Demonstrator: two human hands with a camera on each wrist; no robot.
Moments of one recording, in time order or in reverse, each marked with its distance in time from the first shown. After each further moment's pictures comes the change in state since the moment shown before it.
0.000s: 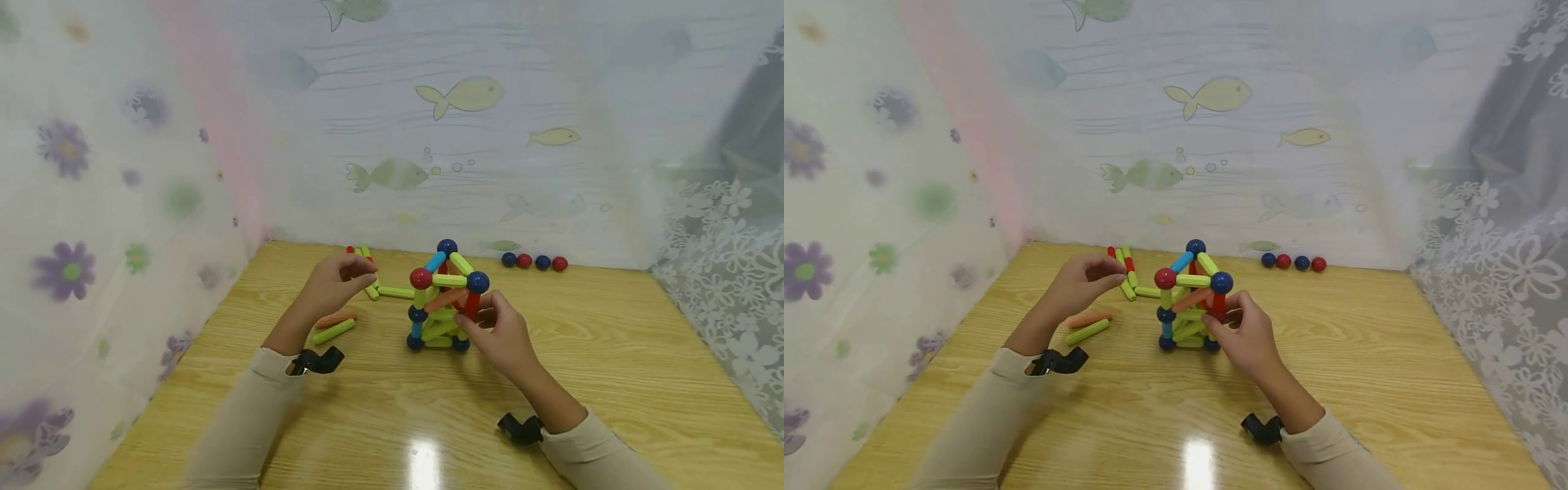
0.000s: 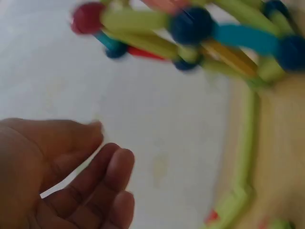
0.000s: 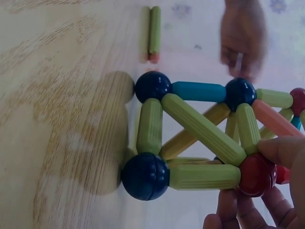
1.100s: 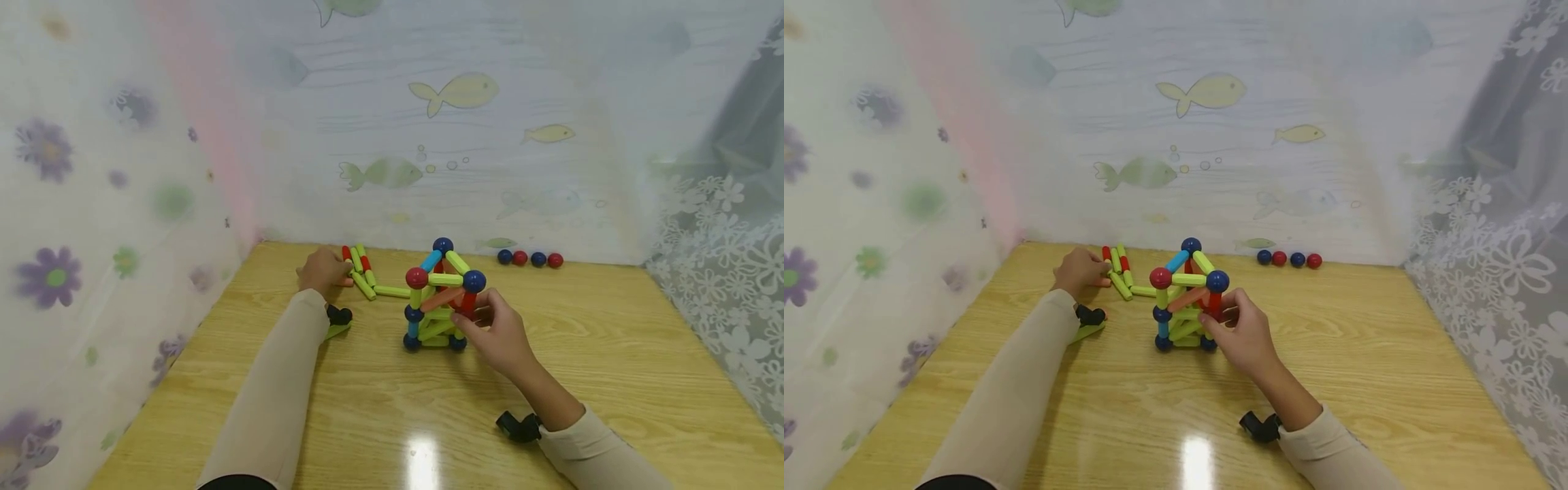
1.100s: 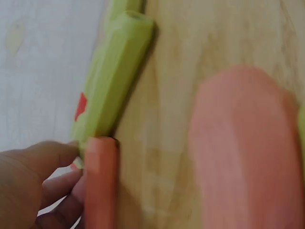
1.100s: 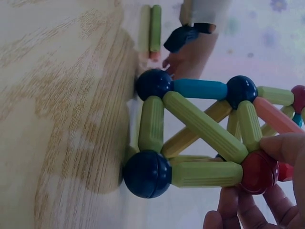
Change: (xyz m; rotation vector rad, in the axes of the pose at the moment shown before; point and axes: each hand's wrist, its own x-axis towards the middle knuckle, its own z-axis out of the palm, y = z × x) left_hand 0.080 -0.108 0.001 0.419 0.154 -0.522; right_hand -0.001 -0.003 -0.003 0.020 -0.015 0.012
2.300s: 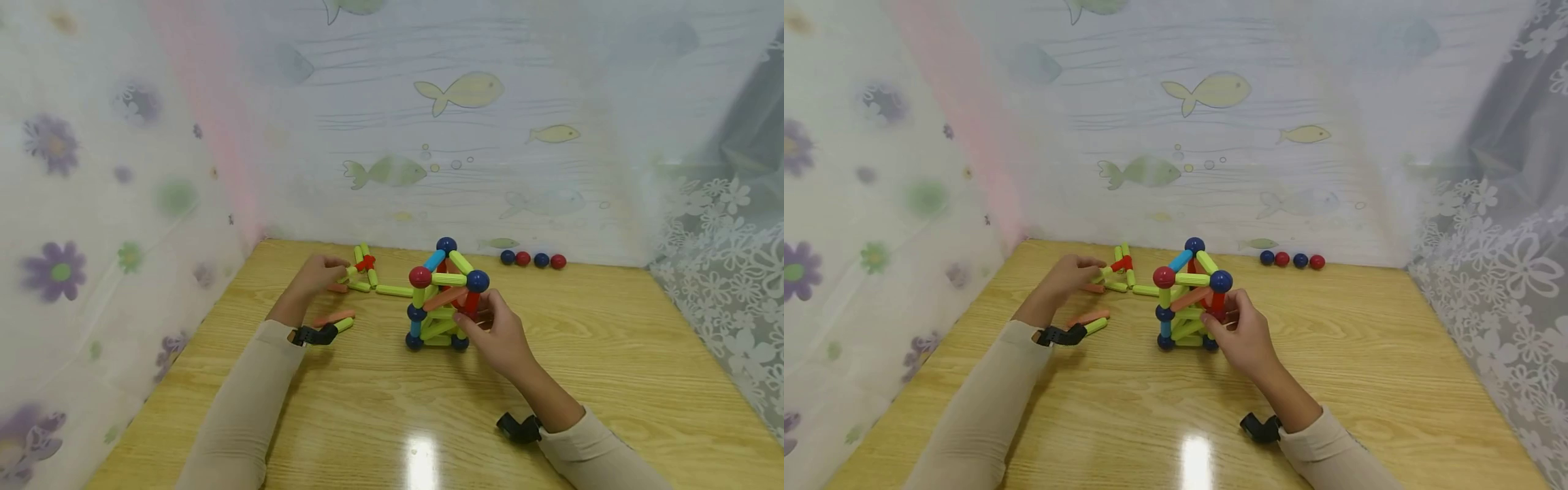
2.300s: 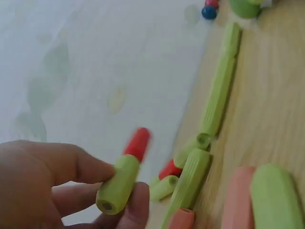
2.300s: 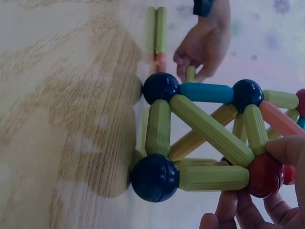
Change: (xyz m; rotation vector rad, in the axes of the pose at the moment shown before) left_hand -0.051 -0.003 -0.036 -0.499 -0.315 0.087; right_hand 0.000 0.000 0.004 0.009 -0.031 0.028
